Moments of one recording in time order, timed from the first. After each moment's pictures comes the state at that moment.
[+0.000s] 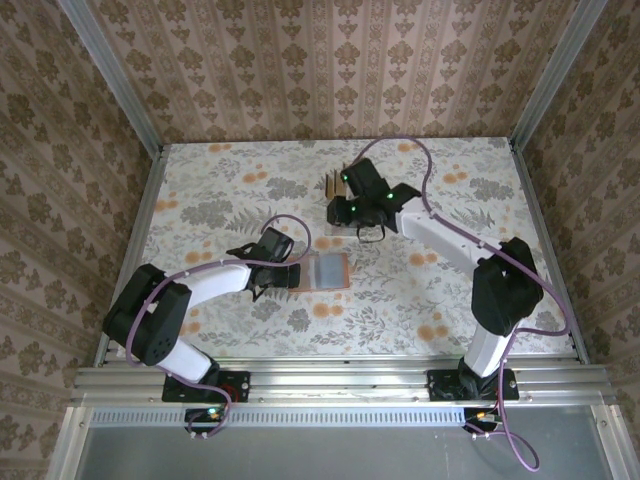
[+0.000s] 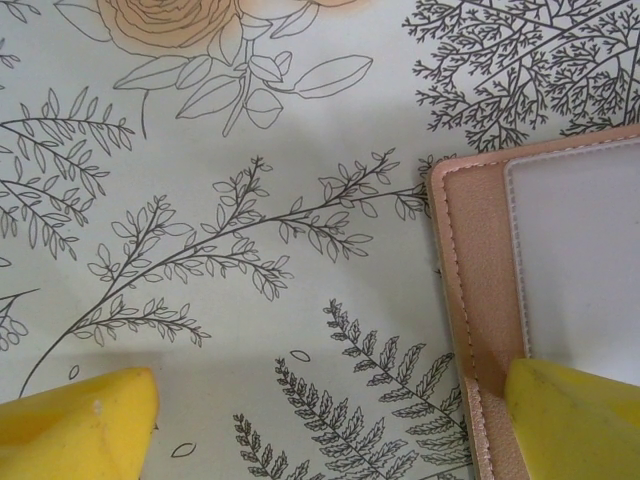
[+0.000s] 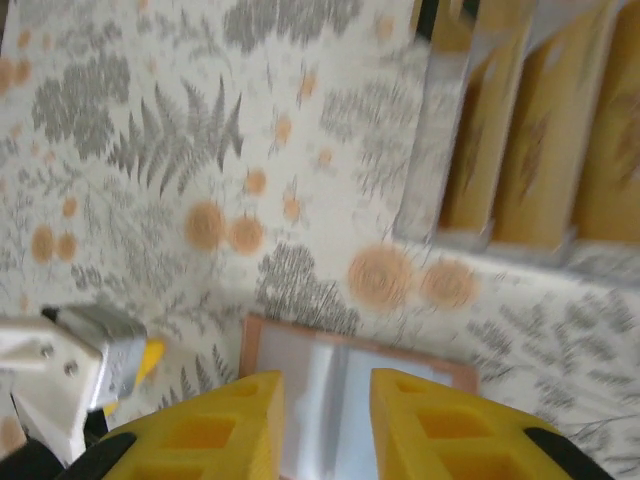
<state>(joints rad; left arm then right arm) -0.64 1.53 0.73 -0.34 -0.16 -0.42 0.58 1.75 1.49 -0.60 -0.07 0.58</state>
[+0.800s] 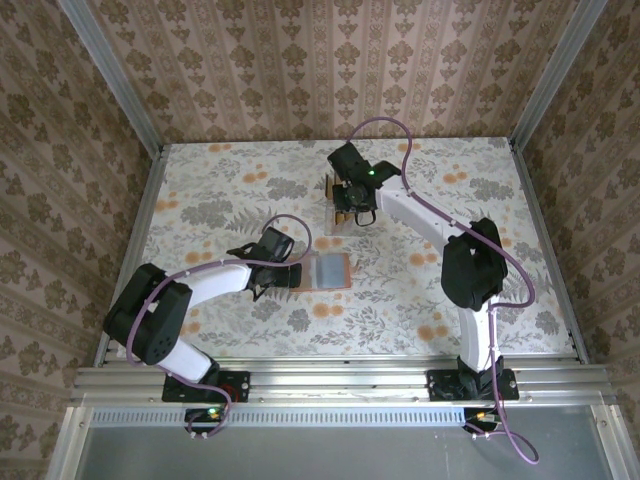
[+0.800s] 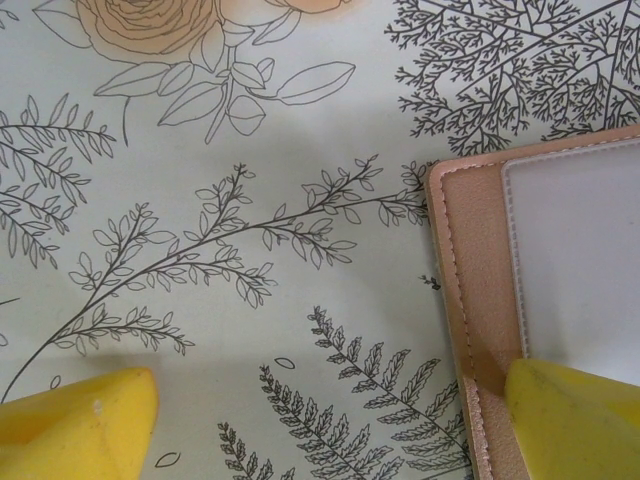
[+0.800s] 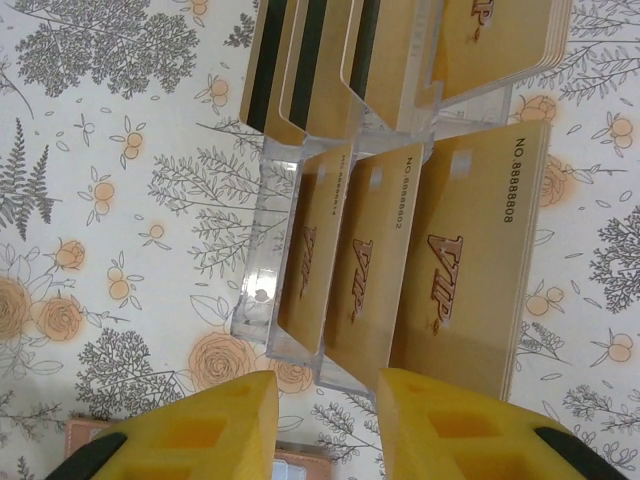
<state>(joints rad) -0.64 1.53 0.73 -0.32 -0.15 -0.42 0.57 2.00 1.79 -0.84 0.18 0.45</state>
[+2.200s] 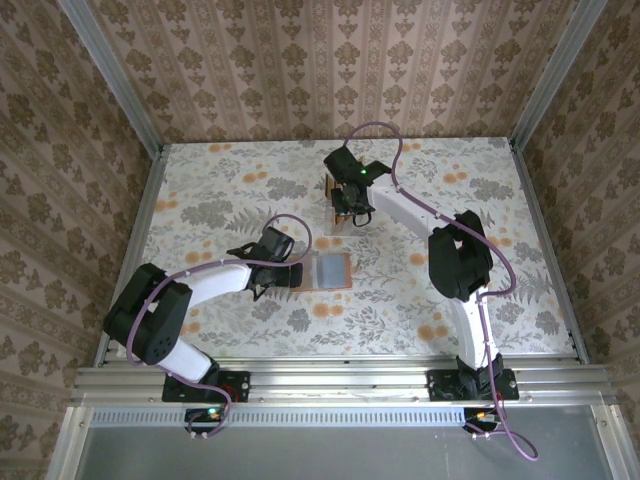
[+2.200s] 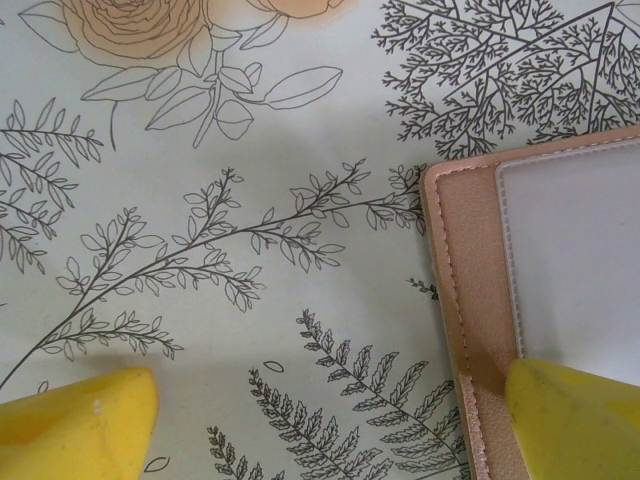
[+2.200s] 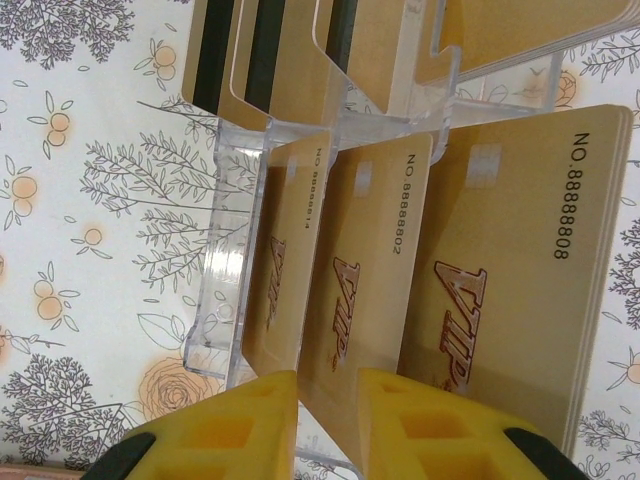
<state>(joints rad) -0.64 1.53 0.73 -0.32 -0.14 -0.42 0.55 2.12 1.86 -0.87 0.18 0.44</state>
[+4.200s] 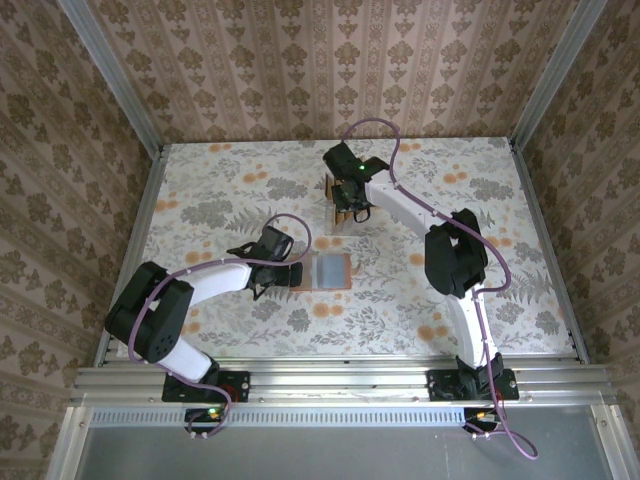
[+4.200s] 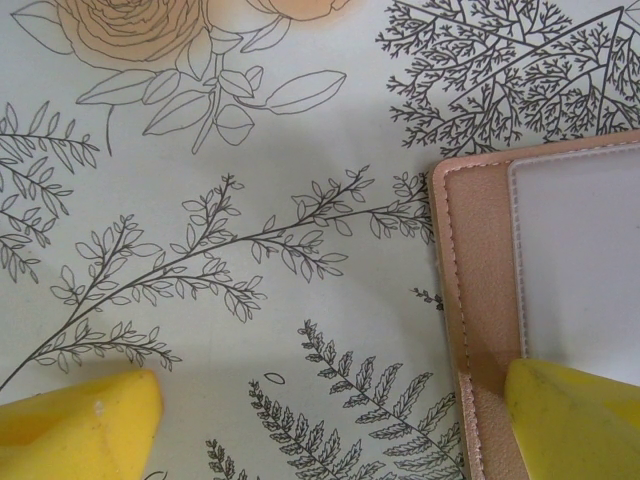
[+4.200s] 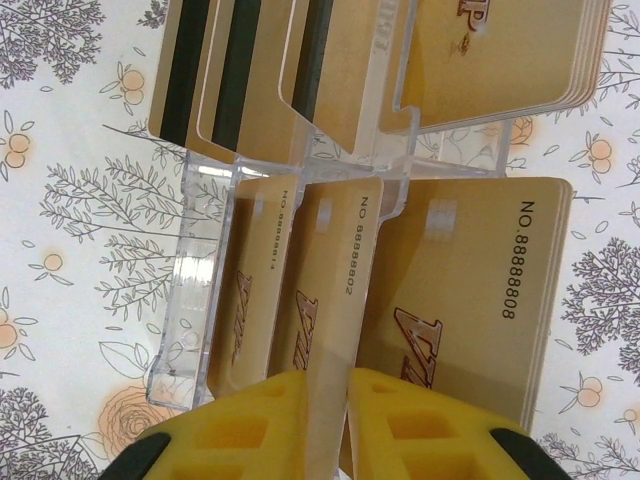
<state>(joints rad) -0.63 1.54 0.73 -0.30 -0.13 -0.42 0.55 2.16 1.93 -0.91 0.23 0.40</state>
